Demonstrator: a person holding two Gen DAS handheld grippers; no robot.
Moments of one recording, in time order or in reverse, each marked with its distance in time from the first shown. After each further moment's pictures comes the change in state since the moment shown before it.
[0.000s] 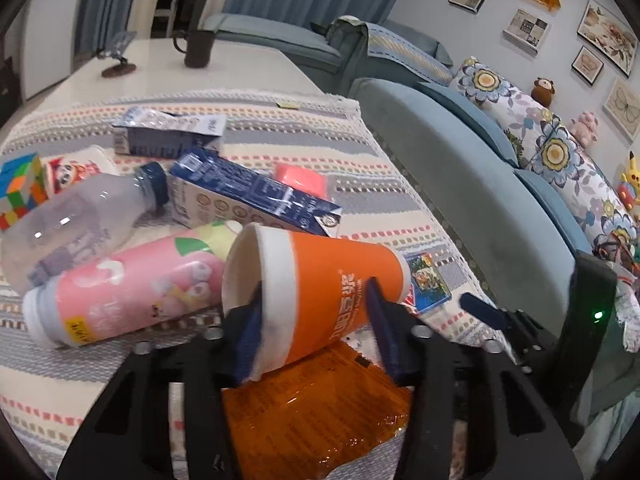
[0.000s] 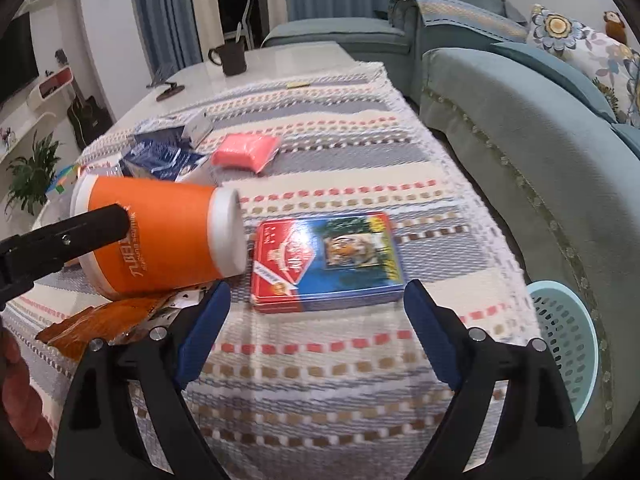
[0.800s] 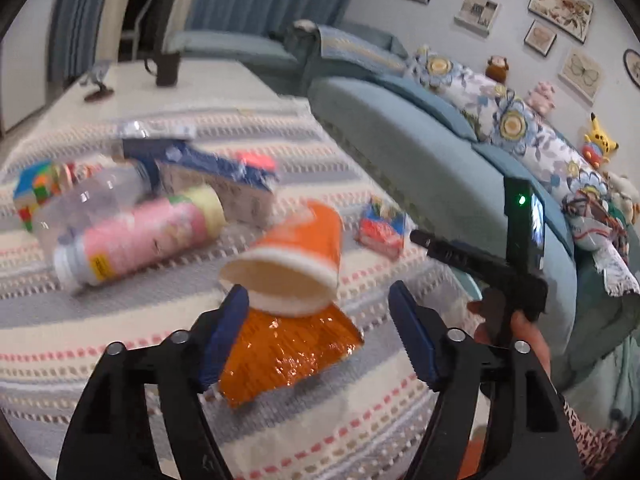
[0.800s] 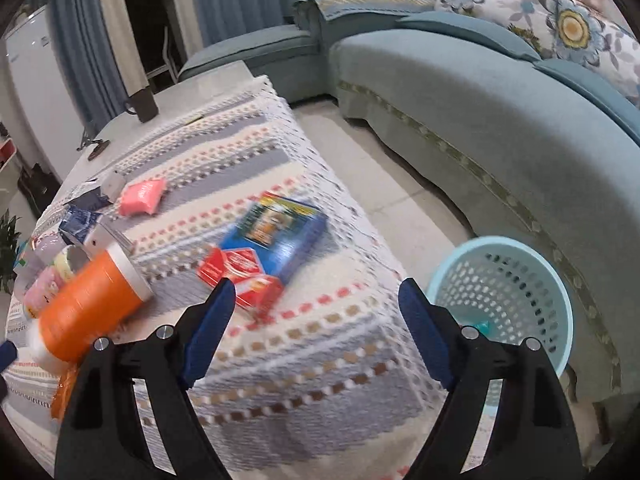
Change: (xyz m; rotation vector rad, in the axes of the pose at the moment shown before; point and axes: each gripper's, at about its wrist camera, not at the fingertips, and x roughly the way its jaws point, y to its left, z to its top) left arm -0.074 -0.032 -0.053 0.120 -0.040 -0.073; right arm -0.031 -0.088 -0.011 0.252 -0.042 -0.128
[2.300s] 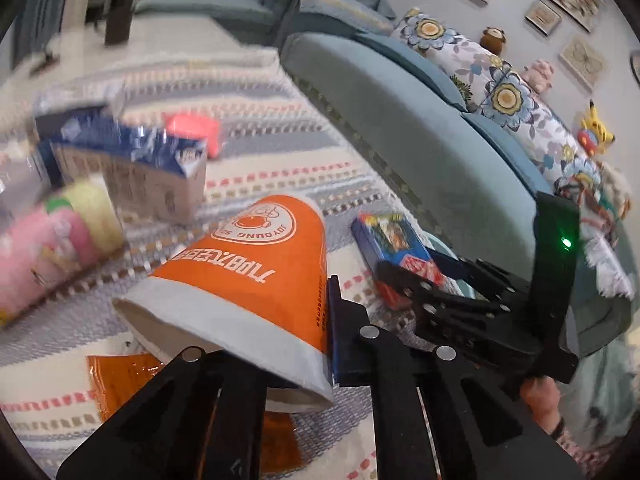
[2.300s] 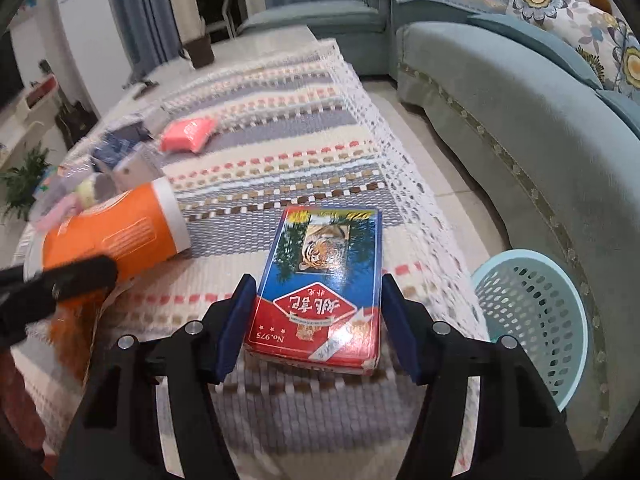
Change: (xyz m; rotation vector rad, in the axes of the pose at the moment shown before) left arm 0.097 -0.025 0.017 0.008 0.158 -0.076; right arm 0.008 0.011 -0.015 -0.179 0.081 0.138
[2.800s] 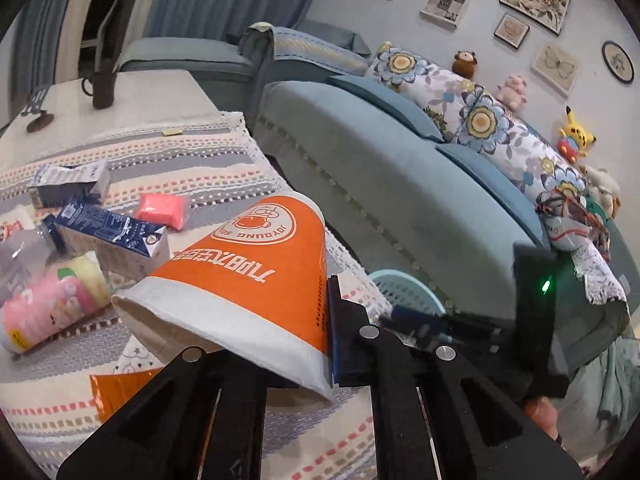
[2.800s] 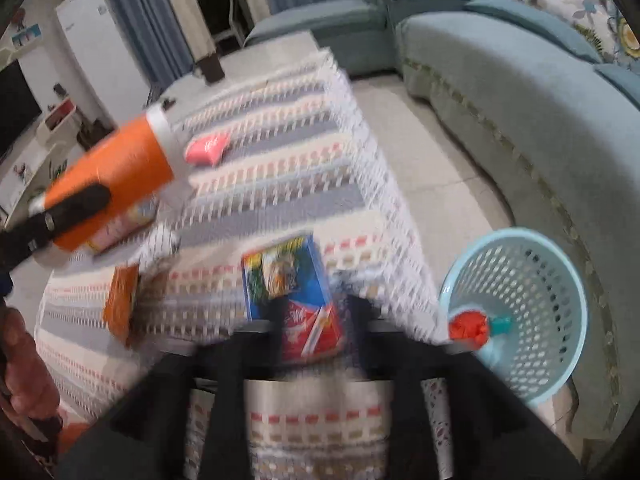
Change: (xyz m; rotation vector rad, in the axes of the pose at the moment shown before) left arm -0.043 -0.055 0.014 0.040 -0.147 -0.021; right arm -0.048 -0.036 -0.009 0.052 0.053 0.118
